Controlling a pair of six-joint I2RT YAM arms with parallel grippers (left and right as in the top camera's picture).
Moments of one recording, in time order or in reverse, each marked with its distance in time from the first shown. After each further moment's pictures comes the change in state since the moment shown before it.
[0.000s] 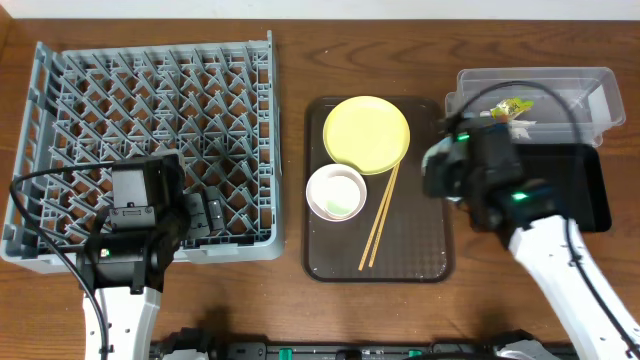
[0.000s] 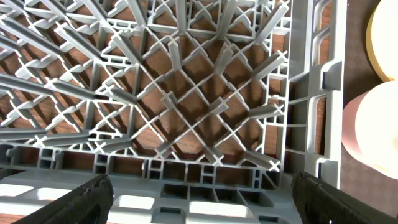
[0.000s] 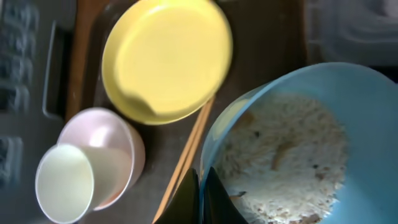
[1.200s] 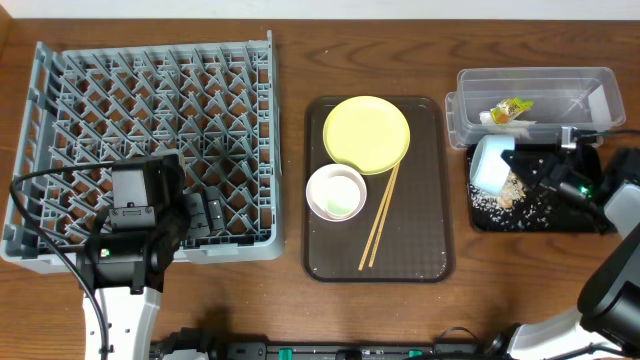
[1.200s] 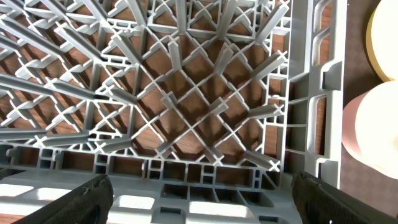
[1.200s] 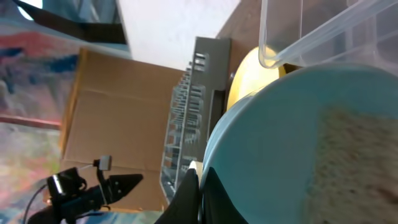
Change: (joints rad) left arm 0.000 0.000 0.000 0.000 0.000 0.000; right arm -0.800 0.505 0.000 0.064 -1.303 -0.350
